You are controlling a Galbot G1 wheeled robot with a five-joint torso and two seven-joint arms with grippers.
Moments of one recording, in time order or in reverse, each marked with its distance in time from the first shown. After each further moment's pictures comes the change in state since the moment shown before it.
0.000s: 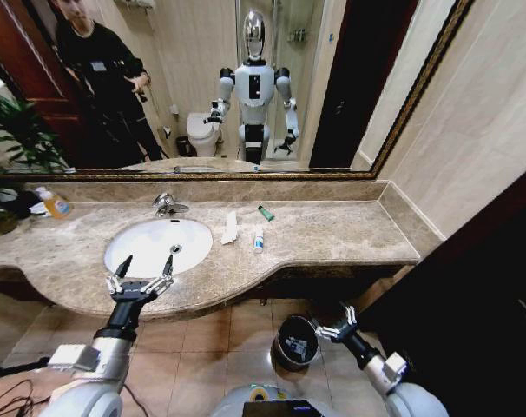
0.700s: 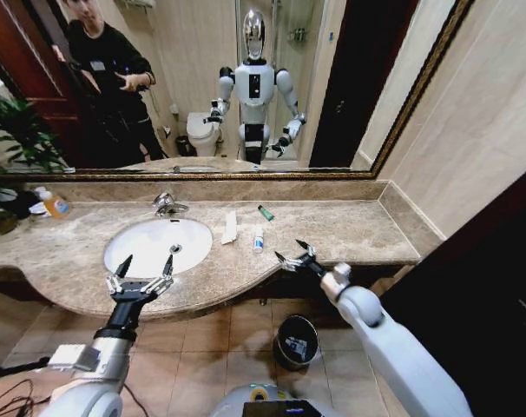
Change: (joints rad) left arm 0.000 0.000 0.000 0.000 0.000 0.000 0.000; right arm 0.747 -0.165 -0.460 -0.255 0.251 -0.395 0.309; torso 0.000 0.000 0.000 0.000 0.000
